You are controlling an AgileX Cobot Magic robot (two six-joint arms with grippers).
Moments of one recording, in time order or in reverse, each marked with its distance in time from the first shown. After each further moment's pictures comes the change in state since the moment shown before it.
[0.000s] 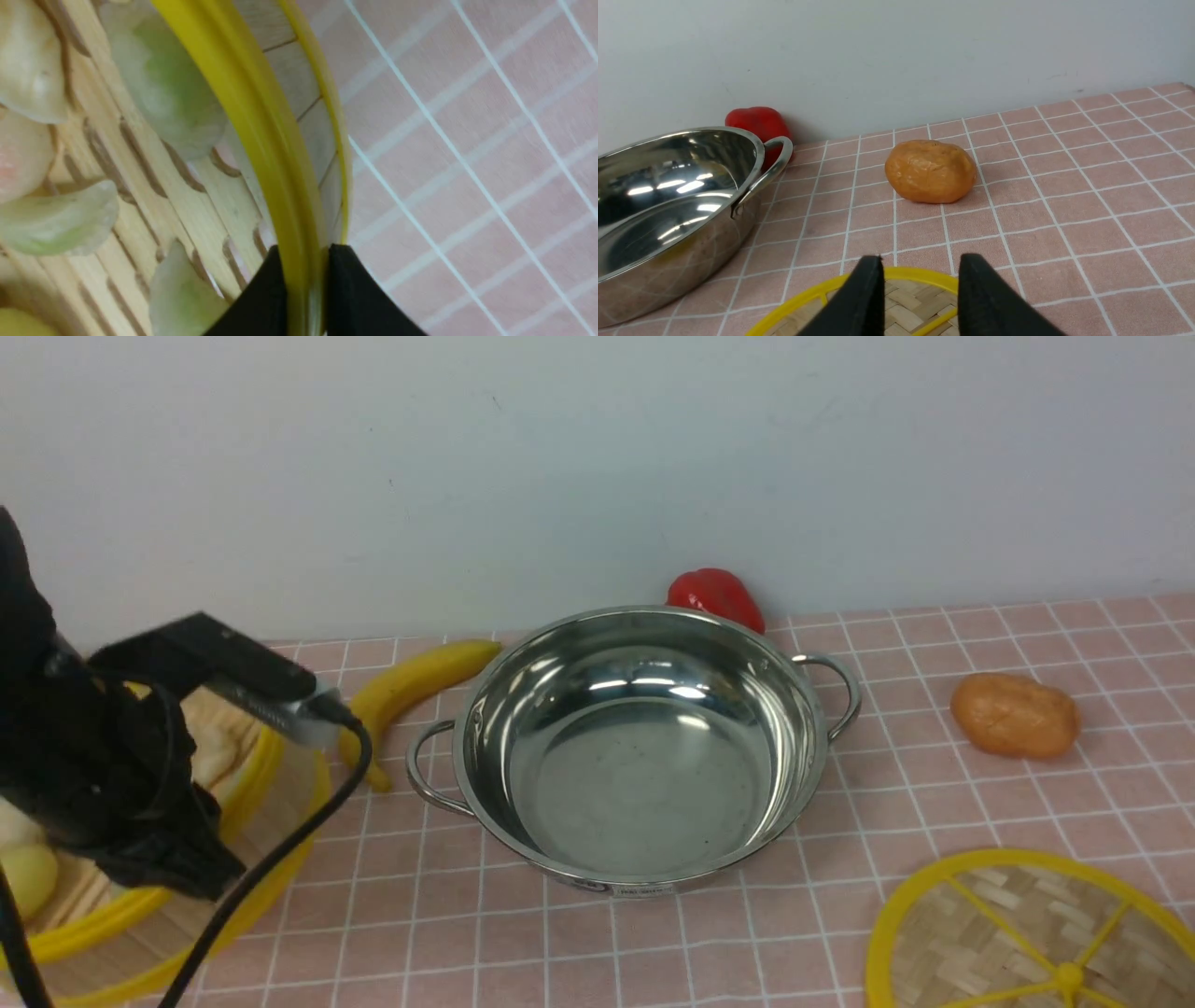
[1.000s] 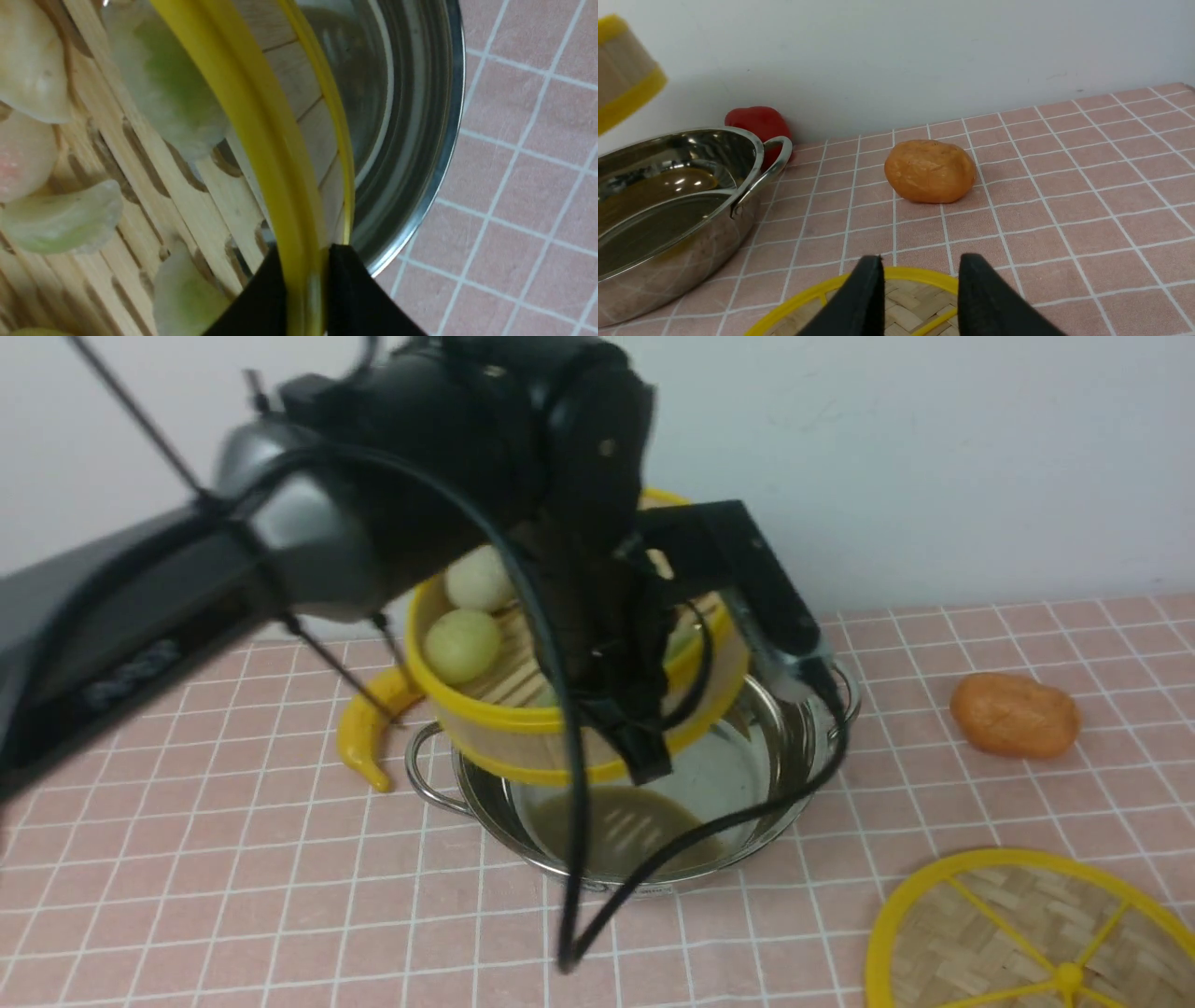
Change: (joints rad) right arm 0.000 0.000 0.000 0.000 0.000 -0.001; left arm -0.584 0.494 -0.609 0.149 0.027 0.015
